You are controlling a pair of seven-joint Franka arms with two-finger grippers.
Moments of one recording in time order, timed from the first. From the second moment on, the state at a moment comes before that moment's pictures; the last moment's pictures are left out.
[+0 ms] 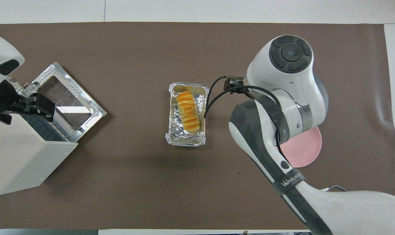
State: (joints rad) left arm -0.17 0.04 0.00 -1.49 0.08 1.30 -0.15; right arm 0.43 0.33 -0.01 -1.62 -0.02 1.98 0.66
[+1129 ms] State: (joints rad) left arm -0.11 0.00 -0.03 -1.58 0.07 1.32 -0.11; right arm 0.59 0.48 -0.01 -1.70 -0.03 2.17 0.74
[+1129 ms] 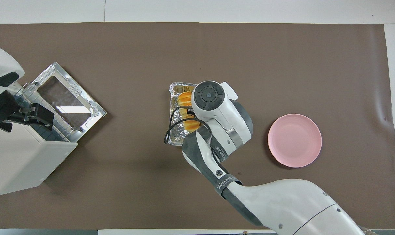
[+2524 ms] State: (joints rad) left arm -0.09 -0.04 -0.03 -1.62 0.06 1.32 -0.11; right arm 0.28 0.47 -0.03 -1.38 0.05 1.87 0.30
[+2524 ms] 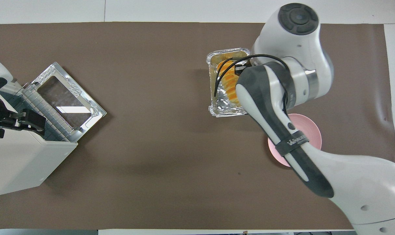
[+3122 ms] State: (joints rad) left arm -0.09 -0.04 -0.03 -1.62 0.06 1.32 -0.11; right arm 0.05 0.58 -0.03 -1.39 0.10 2.03 0.01
